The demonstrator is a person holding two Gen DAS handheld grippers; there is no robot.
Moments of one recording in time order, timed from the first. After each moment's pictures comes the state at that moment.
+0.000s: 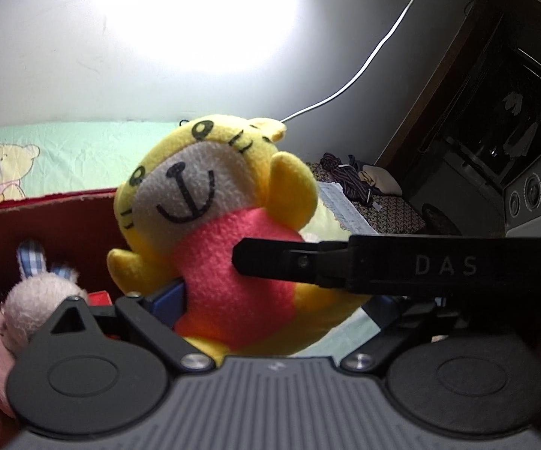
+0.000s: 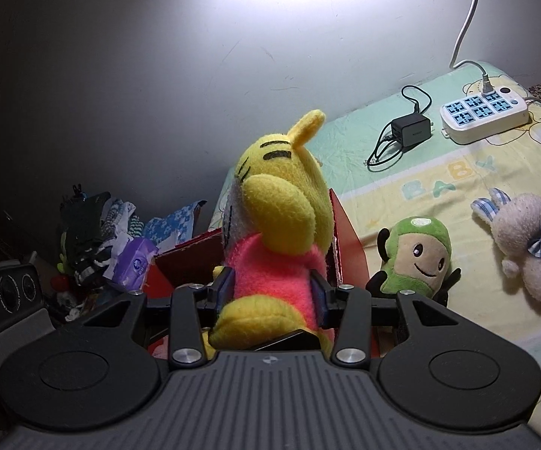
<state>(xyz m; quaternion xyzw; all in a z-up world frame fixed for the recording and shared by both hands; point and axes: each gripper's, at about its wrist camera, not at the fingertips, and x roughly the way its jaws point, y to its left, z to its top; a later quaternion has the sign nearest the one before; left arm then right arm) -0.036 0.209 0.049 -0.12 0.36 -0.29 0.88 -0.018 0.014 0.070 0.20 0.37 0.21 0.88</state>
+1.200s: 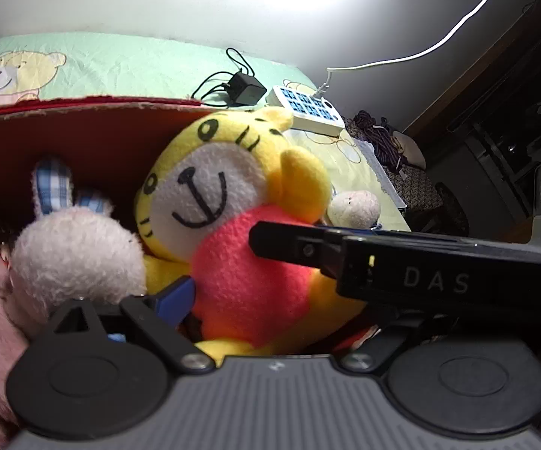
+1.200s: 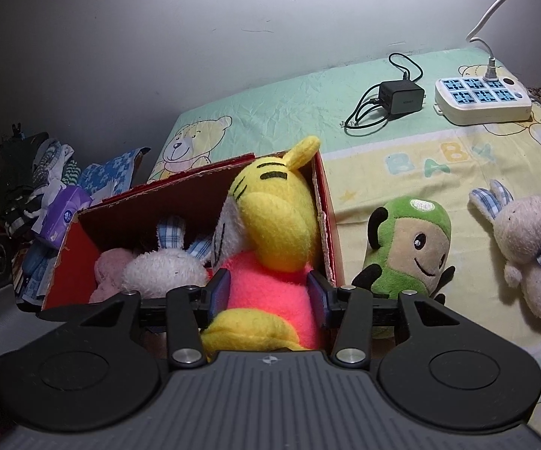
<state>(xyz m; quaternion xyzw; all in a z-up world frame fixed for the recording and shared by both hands) 0.015 0.245 -0.007 -0.16 0.46 -0.27 0.83 0.024 0.063 0.029 0.11 0.43 0.16 0.88</state>
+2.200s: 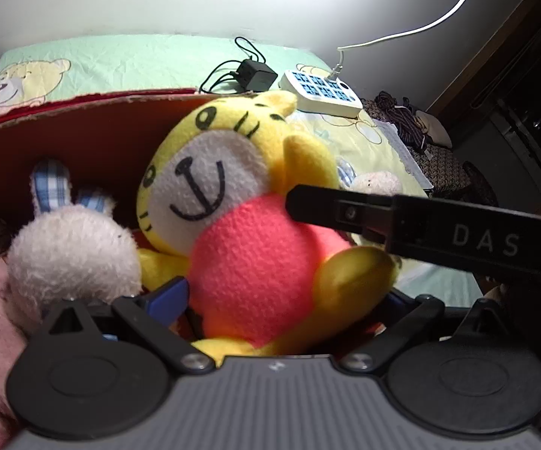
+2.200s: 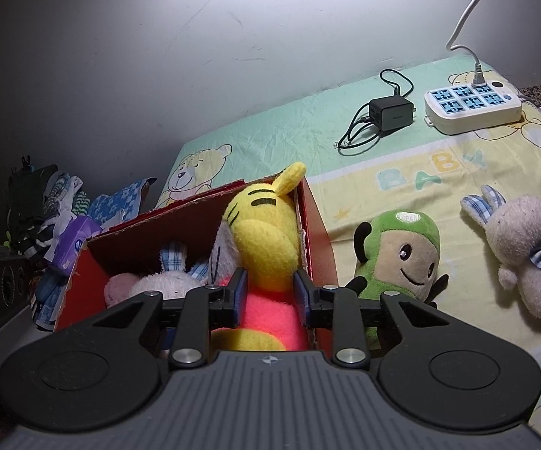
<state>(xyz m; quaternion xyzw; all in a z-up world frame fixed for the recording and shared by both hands) 0.016 0.221 -0.004 -0.11 0.47 -0.24 0.84 0.016 0.041 0.032 0.15 0.40 0.16 0.89</state>
